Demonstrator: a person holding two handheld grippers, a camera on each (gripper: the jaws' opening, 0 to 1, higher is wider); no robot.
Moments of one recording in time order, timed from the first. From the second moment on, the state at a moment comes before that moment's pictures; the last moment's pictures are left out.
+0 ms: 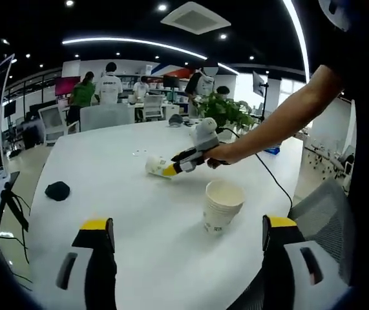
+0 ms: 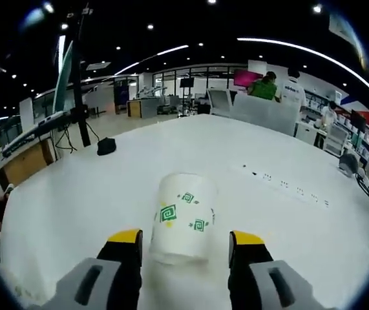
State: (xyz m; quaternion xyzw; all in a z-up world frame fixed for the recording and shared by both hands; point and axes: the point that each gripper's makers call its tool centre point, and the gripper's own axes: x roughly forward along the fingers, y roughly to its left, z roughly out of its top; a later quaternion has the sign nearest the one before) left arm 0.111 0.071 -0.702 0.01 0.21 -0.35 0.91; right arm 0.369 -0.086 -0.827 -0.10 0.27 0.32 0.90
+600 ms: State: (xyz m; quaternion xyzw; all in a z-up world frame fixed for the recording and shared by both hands) left arm 0.114 0.075 -0.702 -0.01 0.21 -0.34 0.92; right arm 0.349 -0.081 -0.827 -0.11 0.28 0.35 0.89
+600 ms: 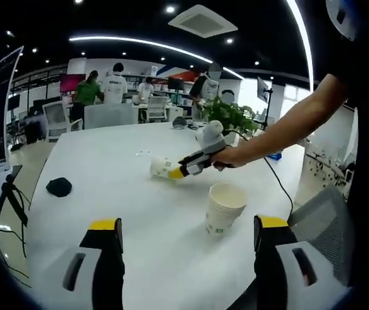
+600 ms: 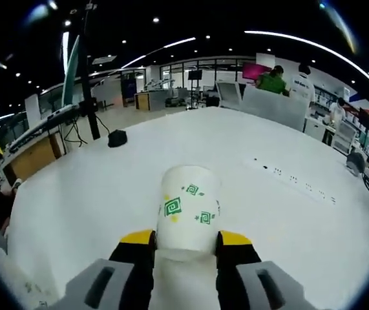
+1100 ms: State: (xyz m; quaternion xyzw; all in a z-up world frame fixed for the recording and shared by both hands) left arm 0.128 0.053 -0.684 -0.01 0.18 -0.38 0.91; right arm 0.292 -0.095 -0.785 -0.09 0.24 0.37 0.89
